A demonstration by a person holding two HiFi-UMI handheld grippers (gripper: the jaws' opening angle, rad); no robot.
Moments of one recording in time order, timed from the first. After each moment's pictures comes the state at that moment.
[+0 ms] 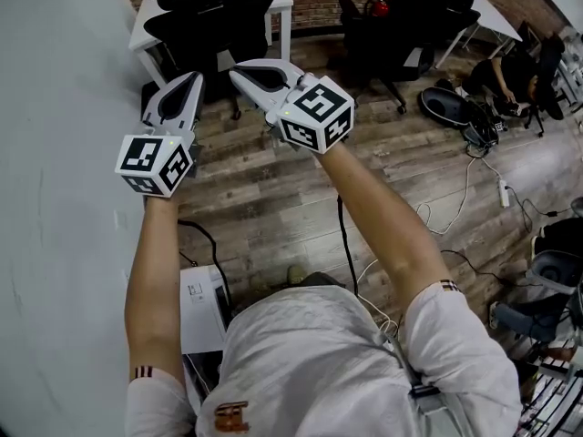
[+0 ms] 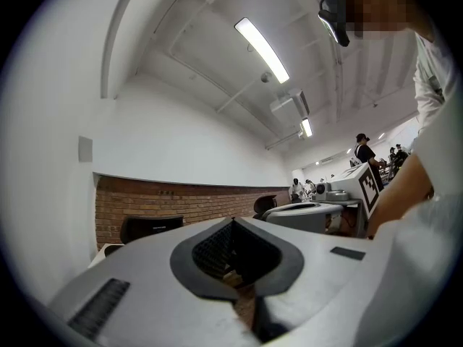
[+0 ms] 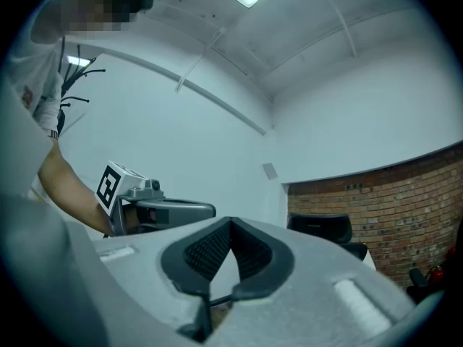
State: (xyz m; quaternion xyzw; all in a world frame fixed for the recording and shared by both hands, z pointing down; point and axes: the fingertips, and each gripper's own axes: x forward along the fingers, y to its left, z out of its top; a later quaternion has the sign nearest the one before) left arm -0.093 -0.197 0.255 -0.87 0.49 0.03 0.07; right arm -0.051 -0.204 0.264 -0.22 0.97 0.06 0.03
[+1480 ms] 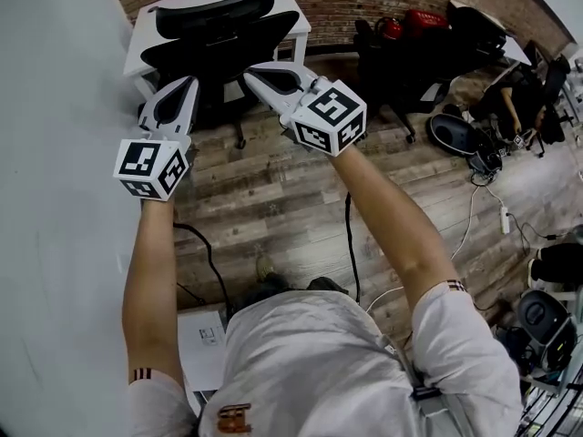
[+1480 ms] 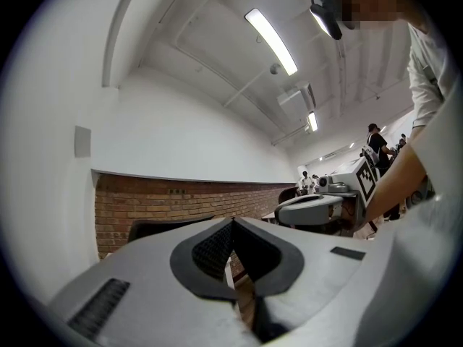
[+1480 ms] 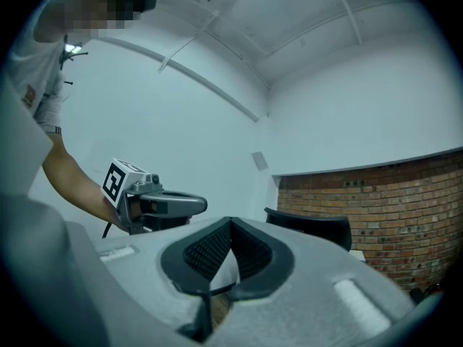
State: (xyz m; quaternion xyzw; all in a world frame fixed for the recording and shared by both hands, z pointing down) left arm -0.186 -0.407 0.267 -0.86 0.50 0.02 0.08; right arm -0.112 -0.419 0.276 -0.23 0.97 0.08 0.00
